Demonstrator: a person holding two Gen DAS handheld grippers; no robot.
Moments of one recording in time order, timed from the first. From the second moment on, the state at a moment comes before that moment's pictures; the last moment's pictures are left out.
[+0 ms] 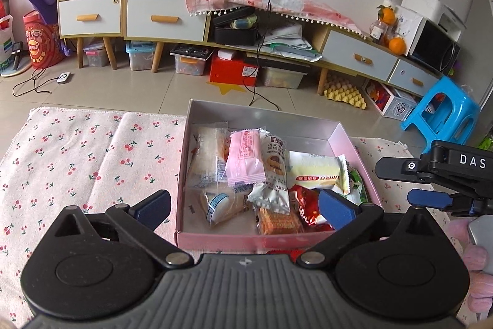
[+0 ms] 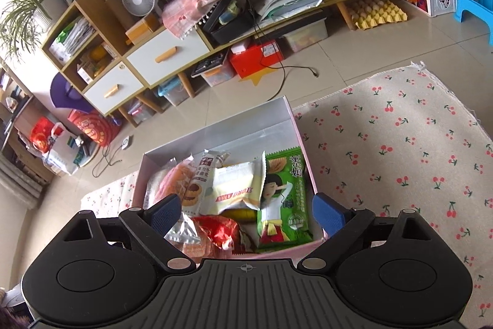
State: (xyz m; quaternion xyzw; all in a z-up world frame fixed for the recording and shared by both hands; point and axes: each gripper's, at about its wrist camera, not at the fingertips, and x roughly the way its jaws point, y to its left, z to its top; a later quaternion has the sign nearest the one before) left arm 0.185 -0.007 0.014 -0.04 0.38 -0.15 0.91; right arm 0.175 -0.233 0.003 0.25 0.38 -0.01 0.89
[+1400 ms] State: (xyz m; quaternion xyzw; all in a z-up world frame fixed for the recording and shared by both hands) left arm 0.070 -0.022 -0.059 0.18 0.40 -0.25 0.87; right arm 0.074 -0.226 -0.077 0.00 0.49 -0.01 0.87
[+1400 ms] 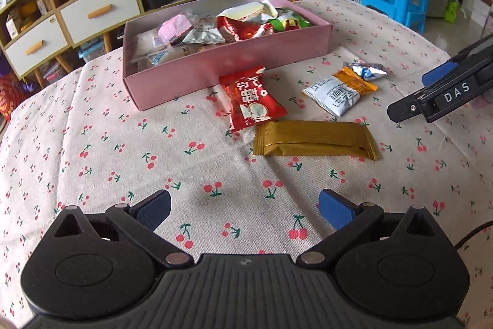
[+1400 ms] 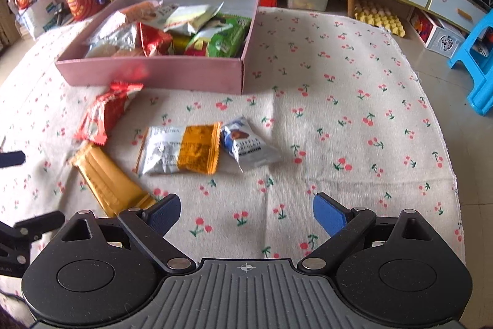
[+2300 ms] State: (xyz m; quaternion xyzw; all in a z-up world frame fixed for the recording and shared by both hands) left arm 0.103 -0.056 -0.050 -0.08 0.49 -0.17 0.85; right arm 0.097 -0.269 -0.072 0.05 0.46 -0.01 0.88
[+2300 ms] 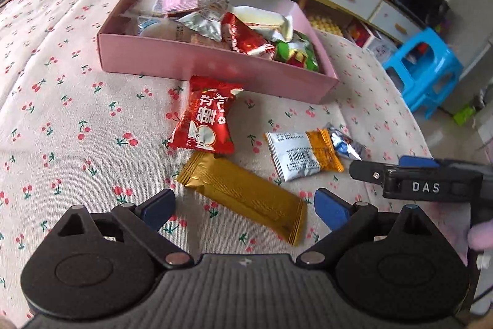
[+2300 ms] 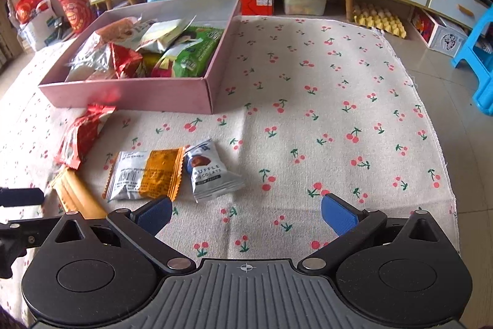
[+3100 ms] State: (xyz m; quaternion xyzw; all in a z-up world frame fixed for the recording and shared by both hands) left arm 0.094 -0.053 -0.051 0.02 0.47 -0.16 0.87; right arm 0.114 -0.274 -0.077 0.13 0.45 -0.01 0.88
